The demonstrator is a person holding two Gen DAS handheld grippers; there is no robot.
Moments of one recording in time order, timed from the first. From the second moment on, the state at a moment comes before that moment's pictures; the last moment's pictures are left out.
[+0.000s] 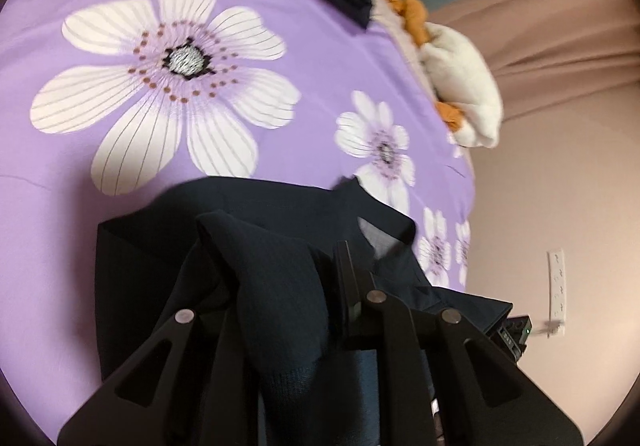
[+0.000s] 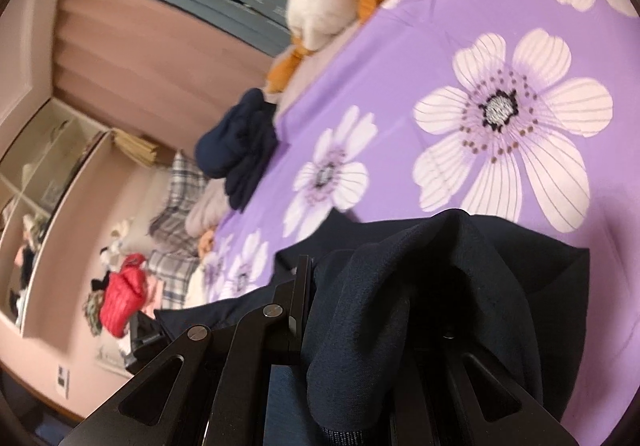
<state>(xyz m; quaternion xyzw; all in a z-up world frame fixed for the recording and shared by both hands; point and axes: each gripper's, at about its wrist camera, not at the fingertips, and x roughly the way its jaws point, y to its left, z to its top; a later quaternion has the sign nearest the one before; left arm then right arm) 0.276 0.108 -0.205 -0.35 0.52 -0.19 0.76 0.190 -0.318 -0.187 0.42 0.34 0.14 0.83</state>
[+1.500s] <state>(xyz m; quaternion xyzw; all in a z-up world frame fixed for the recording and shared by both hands) 0.288 0.135 -0.197 -0.24 0.50 -0.08 0.82 0.203 -0.350 -0.169 0.35 0.36 0.02 0.86</state>
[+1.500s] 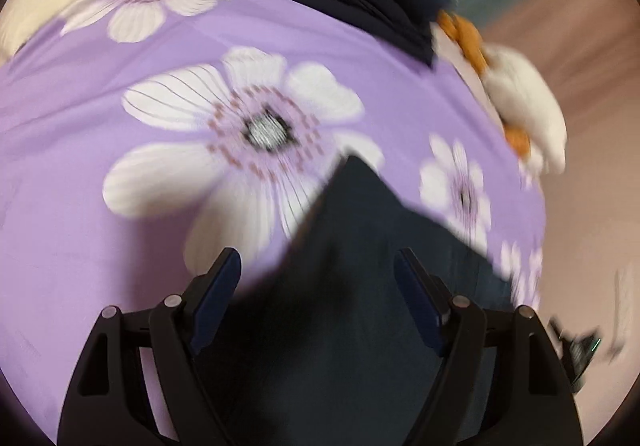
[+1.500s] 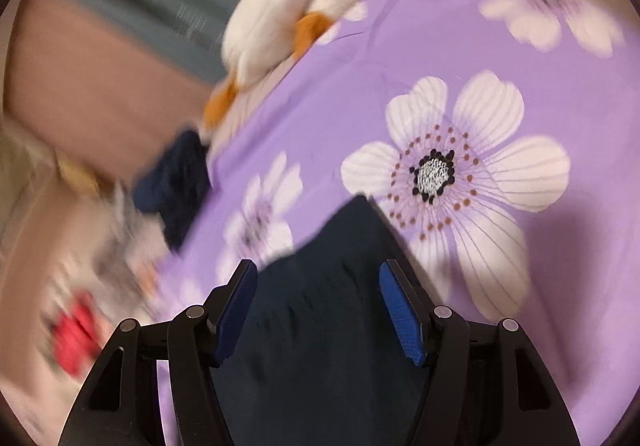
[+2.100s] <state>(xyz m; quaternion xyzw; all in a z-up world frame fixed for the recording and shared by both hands) 0.162 0.059 -0.247 0.00 0.50 -0.15 0.85 0.125 -0.199 -0.200 0.01 0.45 0.07 0.89</state>
